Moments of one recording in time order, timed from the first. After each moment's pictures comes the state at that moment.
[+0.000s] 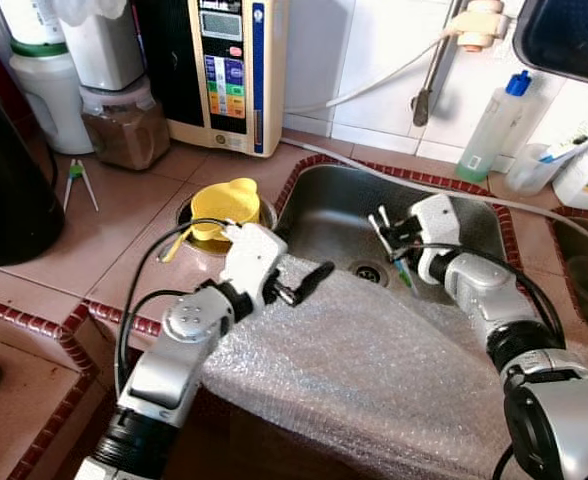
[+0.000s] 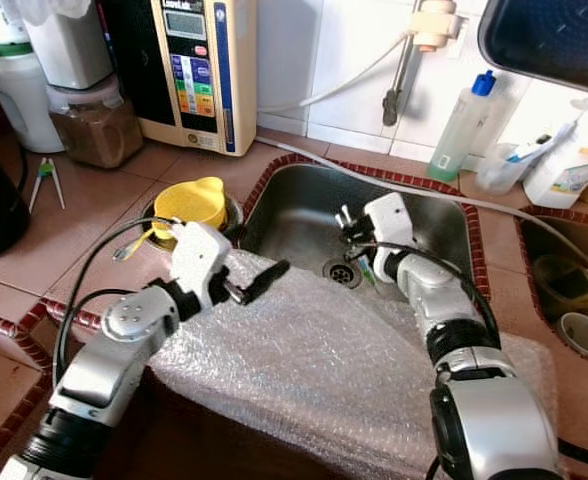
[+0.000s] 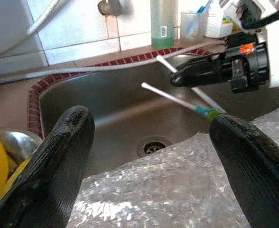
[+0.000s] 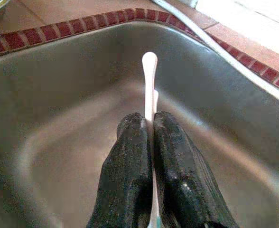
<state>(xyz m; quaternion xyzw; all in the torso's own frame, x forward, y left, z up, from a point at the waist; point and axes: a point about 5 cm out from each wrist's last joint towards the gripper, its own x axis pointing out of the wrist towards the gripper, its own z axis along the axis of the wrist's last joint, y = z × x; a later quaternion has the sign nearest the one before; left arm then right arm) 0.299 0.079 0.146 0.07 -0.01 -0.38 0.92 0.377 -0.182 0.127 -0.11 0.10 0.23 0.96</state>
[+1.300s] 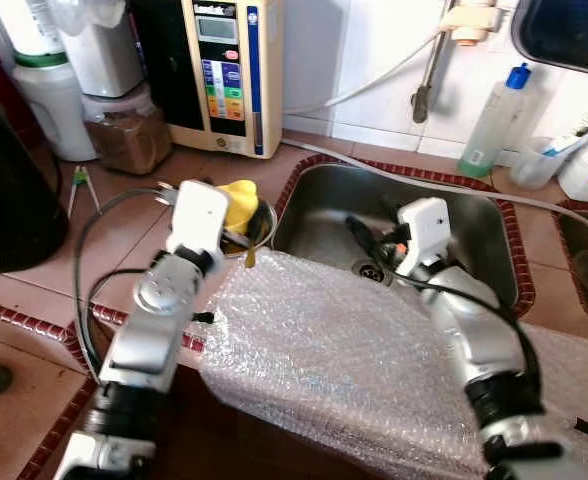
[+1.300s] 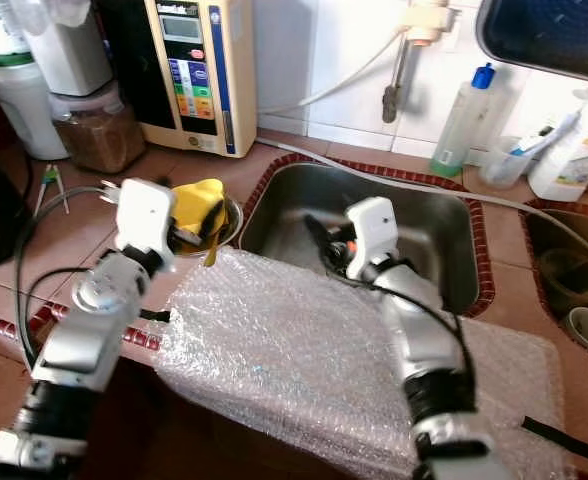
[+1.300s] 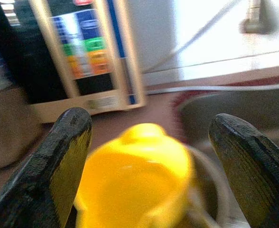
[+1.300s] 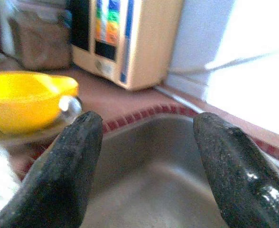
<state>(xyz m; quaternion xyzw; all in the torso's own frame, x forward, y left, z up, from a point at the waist) 0.337 0.140 0.174 0.10 -0.06 -0.12 0.99 0.342 -0.135 0.151 -0.05 -0.08 0.25 0.96</state>
